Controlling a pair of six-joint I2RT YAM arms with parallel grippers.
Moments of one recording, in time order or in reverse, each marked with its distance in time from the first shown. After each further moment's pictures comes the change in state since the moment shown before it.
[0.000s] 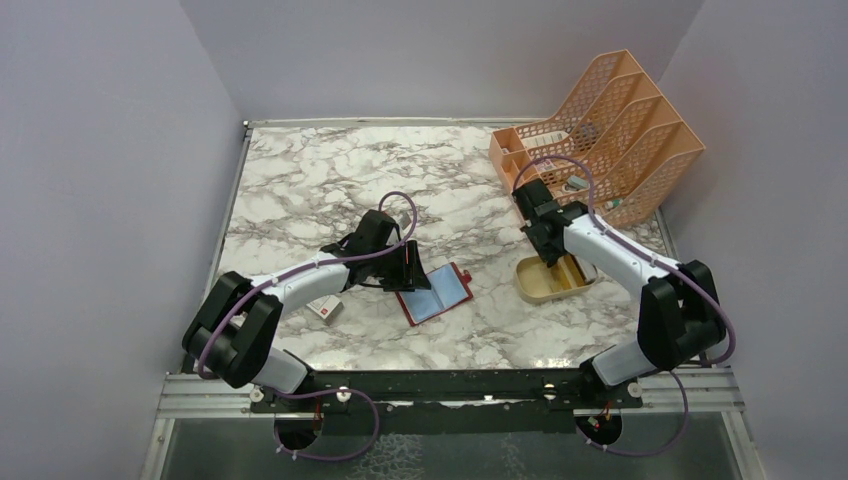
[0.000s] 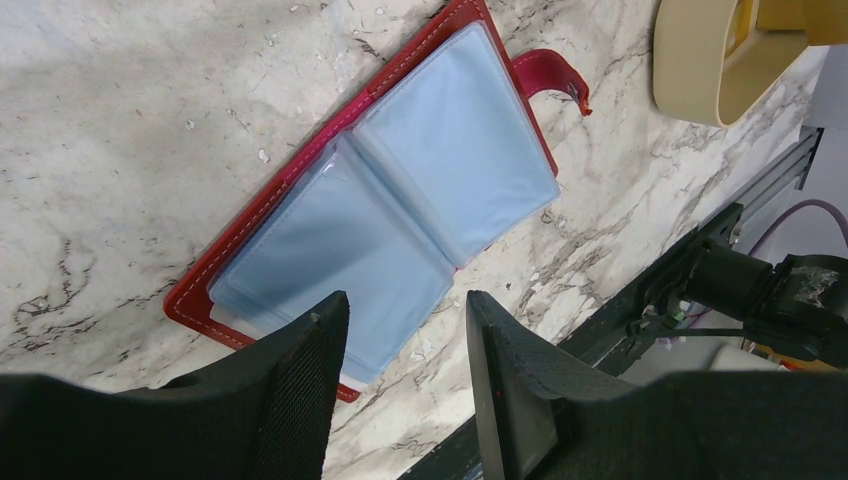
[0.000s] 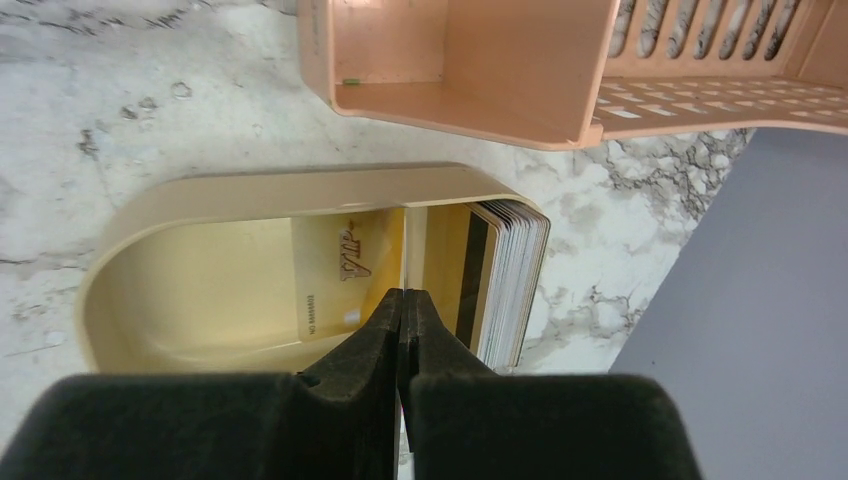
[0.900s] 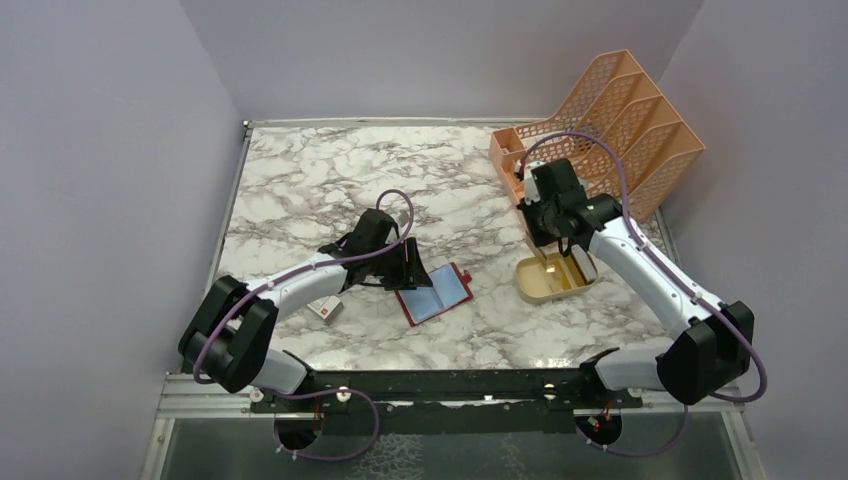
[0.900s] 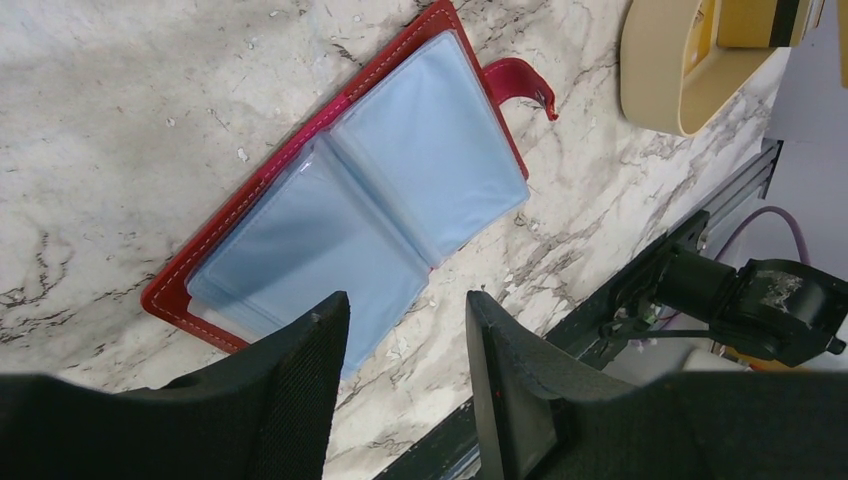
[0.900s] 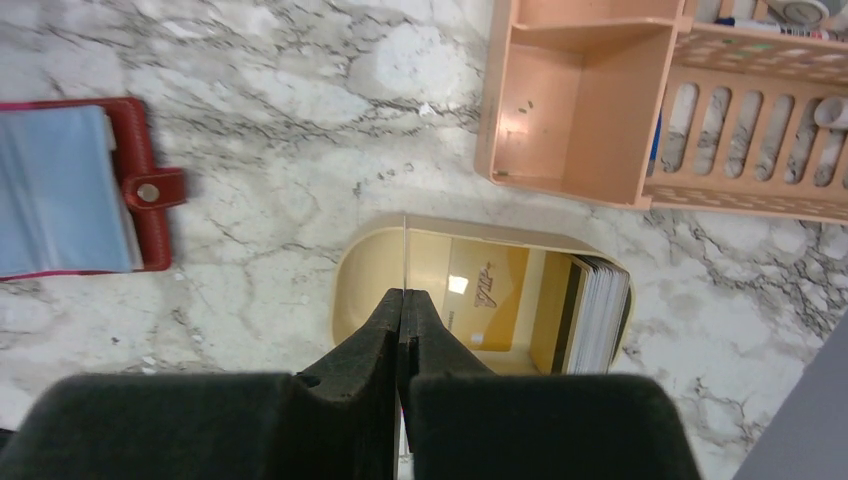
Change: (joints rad) left arm 0.000 -0.026 0.000 0.006 0.008 -0.049; right arm 0.000 -0.167 0.134 -0.042 -0.340 0.056
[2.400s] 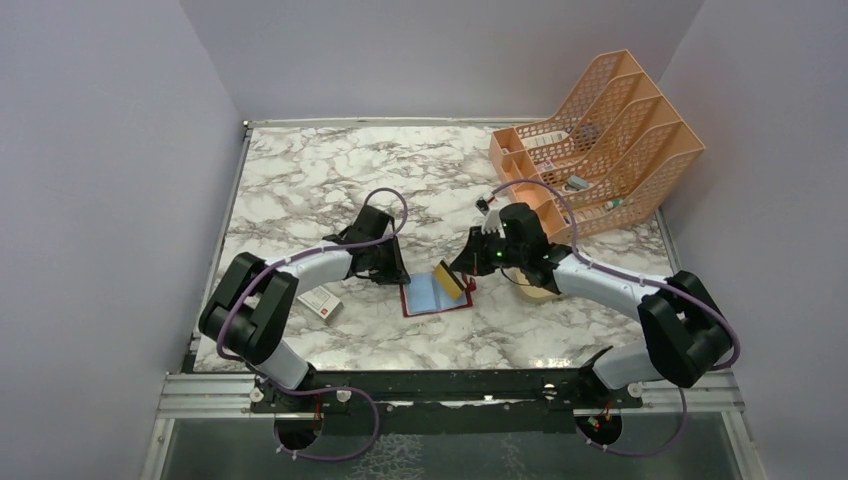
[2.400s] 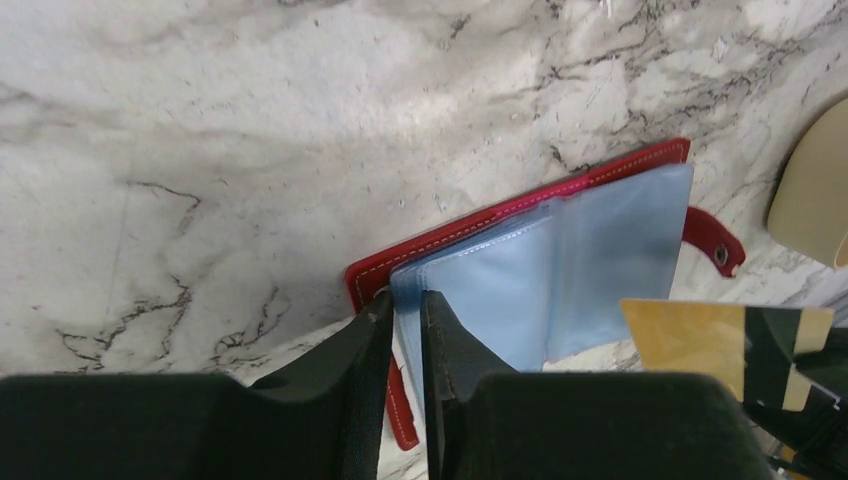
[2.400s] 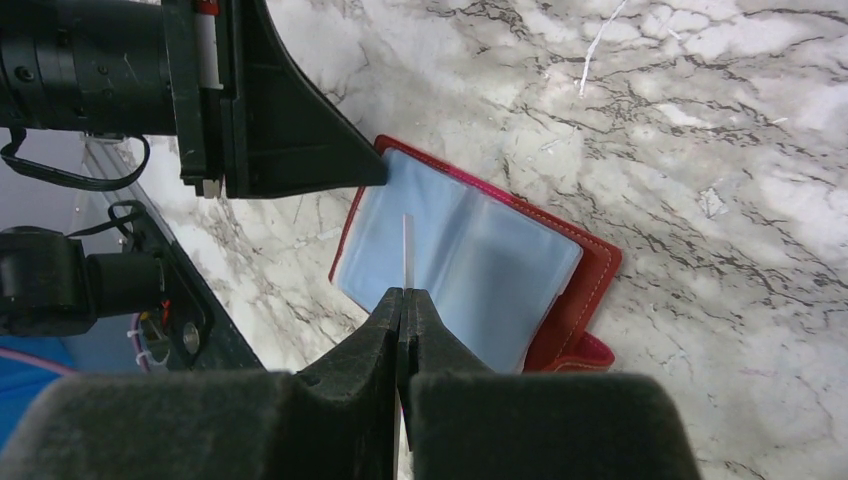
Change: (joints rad) left arm 0.085 0.140 0.035 -0.048 -0.153 0.032; right arm 0.172 0.072 -0.440 0.900 -0.550 0.520
